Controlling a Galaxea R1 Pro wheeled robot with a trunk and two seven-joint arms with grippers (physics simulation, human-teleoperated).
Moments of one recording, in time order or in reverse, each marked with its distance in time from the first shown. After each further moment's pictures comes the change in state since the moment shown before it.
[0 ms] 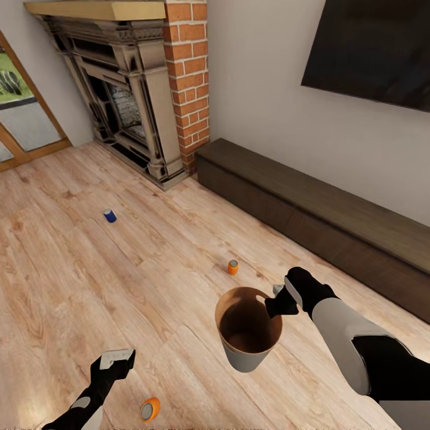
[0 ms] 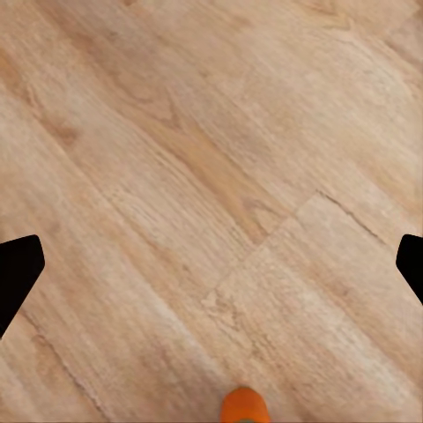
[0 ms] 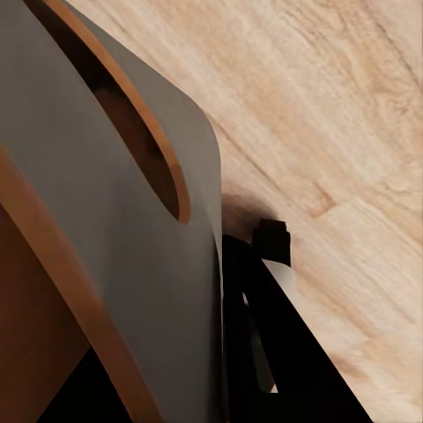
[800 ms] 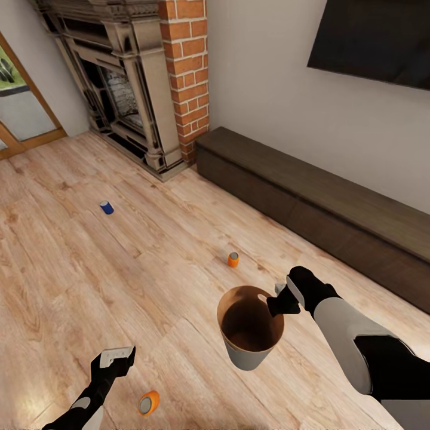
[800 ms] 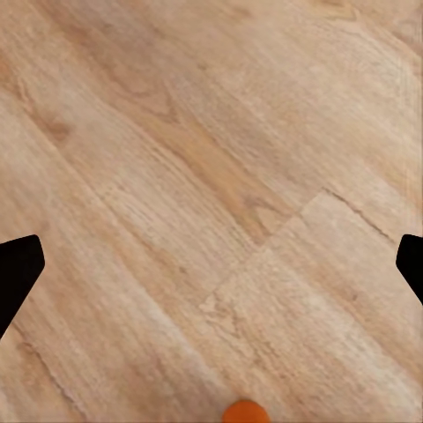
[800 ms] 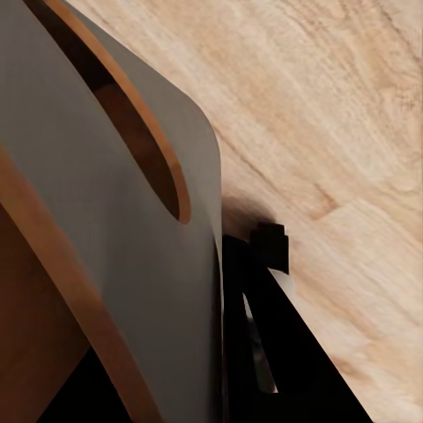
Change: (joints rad) left arm 0.000 -0.002 0.003 0.000 0.001 -0.054 0.000; right arm -0.001 -0.011 -0.003 -0.006 0.001 0.000 0.001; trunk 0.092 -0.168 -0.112
